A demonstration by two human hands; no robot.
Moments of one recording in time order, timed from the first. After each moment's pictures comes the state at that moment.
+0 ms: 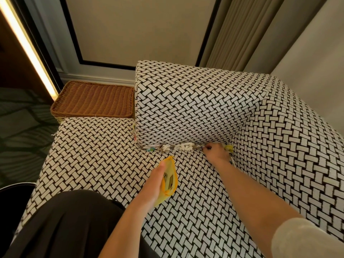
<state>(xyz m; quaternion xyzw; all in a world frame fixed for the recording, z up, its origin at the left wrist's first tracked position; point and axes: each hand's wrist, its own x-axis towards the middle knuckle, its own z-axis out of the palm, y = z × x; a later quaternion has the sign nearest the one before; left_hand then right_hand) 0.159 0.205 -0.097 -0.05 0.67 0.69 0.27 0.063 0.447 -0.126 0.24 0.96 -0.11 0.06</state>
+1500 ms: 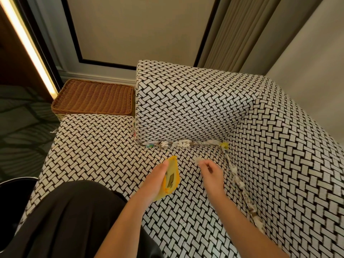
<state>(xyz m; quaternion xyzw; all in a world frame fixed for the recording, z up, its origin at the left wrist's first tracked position) 0.175 0.208 -0.070 -0.06 0.69 0.64 0.32 0.185 0.382 -0.093 0.20 0.79 -0.58 -0.10</state>
